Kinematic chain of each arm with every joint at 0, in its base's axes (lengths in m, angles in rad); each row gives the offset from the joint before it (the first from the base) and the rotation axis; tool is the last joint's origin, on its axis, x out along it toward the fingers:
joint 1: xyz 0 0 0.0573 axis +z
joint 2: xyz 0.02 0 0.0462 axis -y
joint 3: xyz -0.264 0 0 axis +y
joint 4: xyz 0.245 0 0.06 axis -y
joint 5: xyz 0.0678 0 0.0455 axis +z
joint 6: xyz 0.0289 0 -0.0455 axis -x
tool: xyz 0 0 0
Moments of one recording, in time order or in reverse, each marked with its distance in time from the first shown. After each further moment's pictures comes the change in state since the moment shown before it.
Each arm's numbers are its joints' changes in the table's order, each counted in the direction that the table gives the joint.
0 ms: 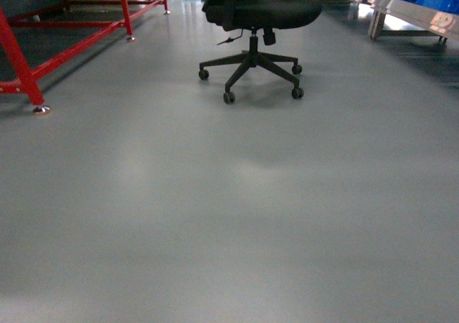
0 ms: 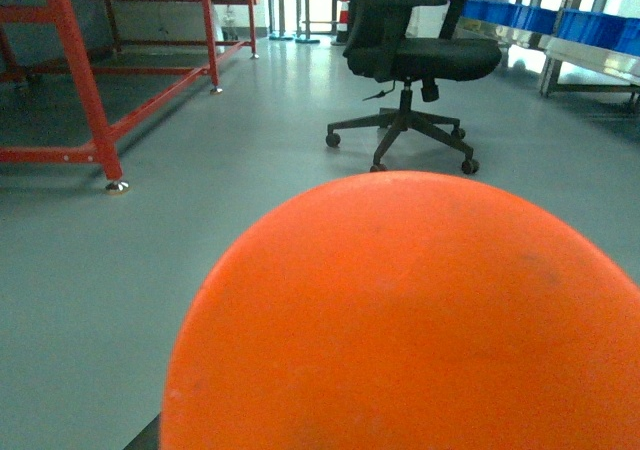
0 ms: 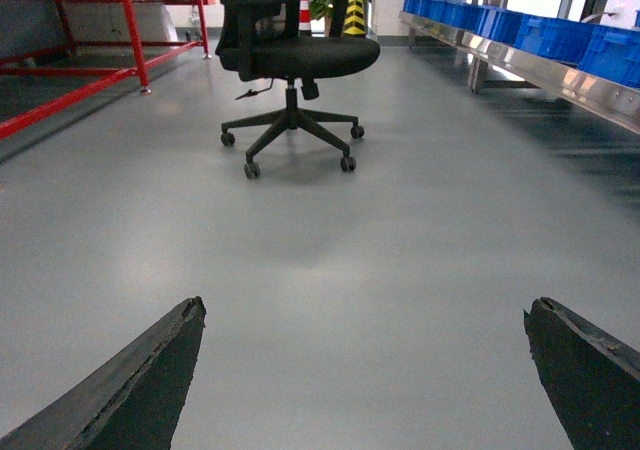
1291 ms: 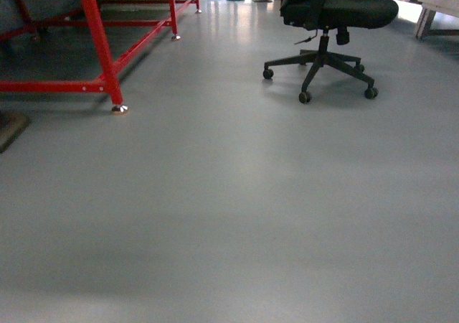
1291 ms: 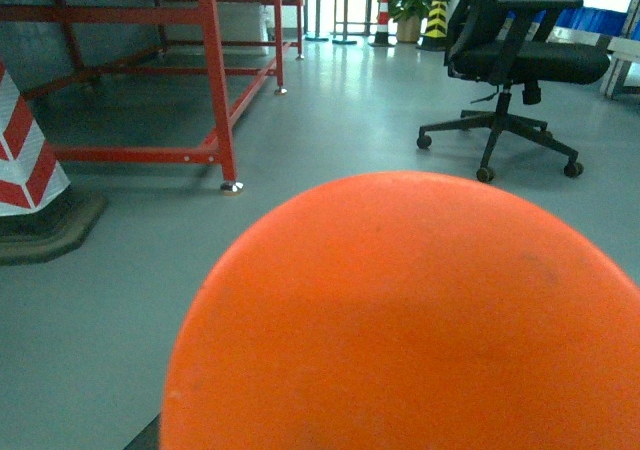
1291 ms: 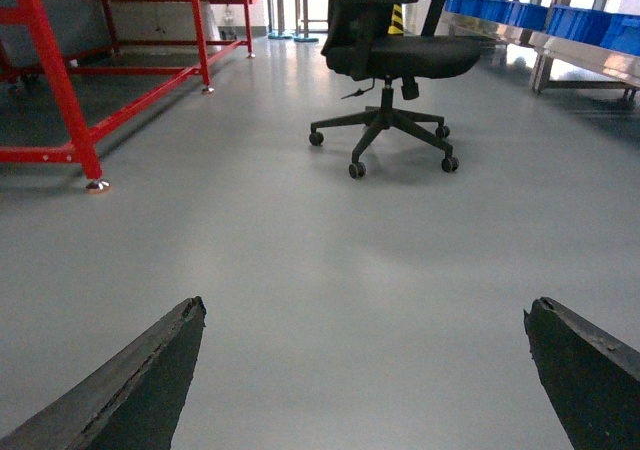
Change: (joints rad) left arm 0.000 0.000 0.000 0.002 0.002 0.000; right arm 0.000 0.000 0.000 -0.002 0.000 0.000
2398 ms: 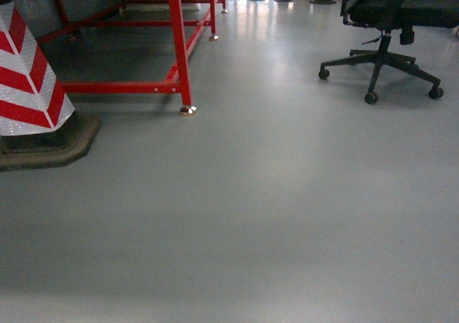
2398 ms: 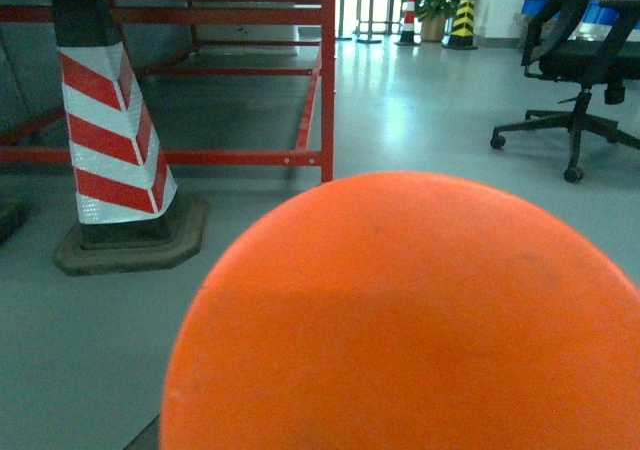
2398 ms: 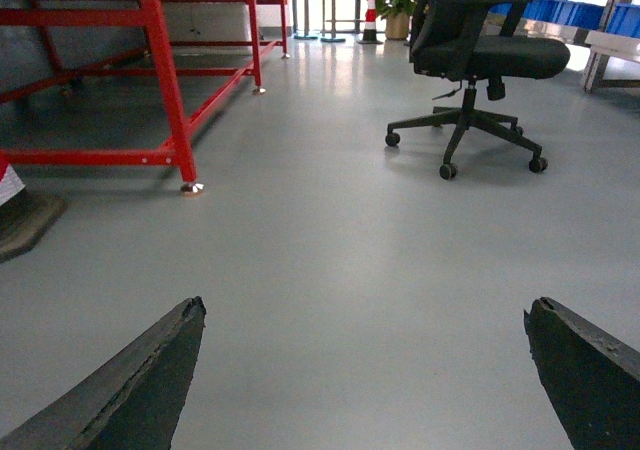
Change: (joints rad) left arm 0.000 0.000 0.000 0.001 -0.001 0.000; right arm 0.000 0.000 0.000 0.000 0.000 0.000
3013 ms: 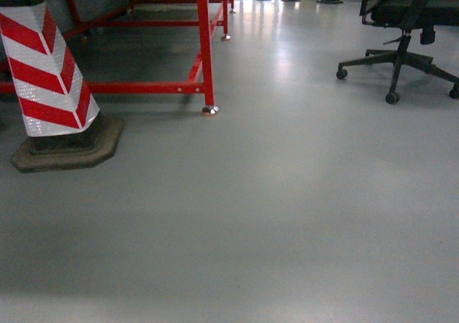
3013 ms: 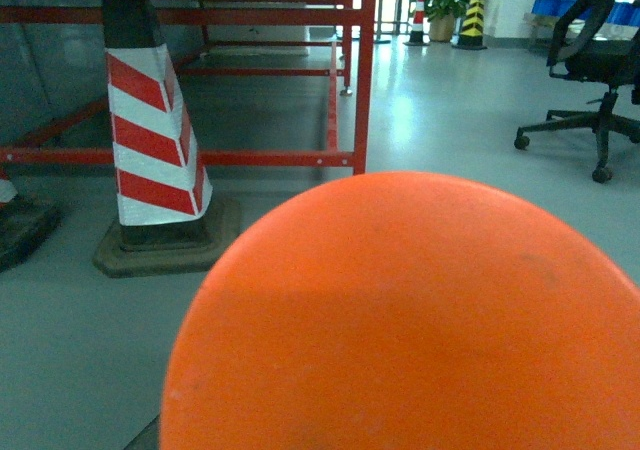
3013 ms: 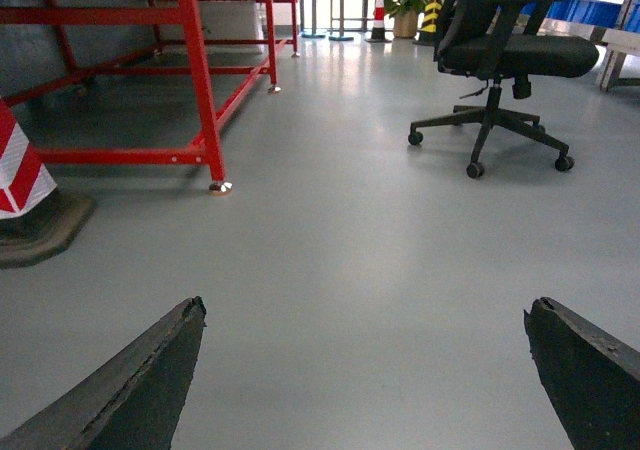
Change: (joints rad) left arm 0.000 0.000 0.000 -0.001 0.000 0.000; right arm 0.000 0.000 0.000 -0.001 0.000 0.000
